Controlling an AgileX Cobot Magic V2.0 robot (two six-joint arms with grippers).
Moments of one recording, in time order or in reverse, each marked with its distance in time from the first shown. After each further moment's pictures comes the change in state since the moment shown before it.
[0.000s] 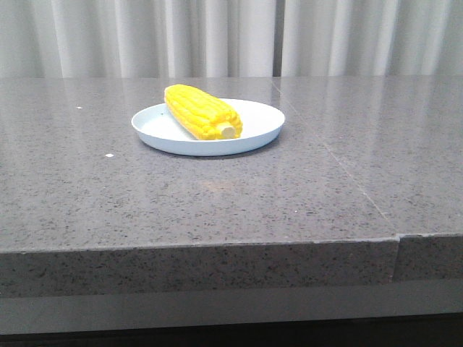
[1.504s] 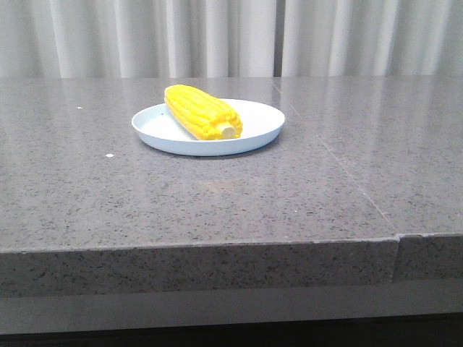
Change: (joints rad) left arm 0.032 -0.128 0.124 0.000 -0.118 0.000; right arm 0.000 0.000 0.000 -0.002 0.000 0.000
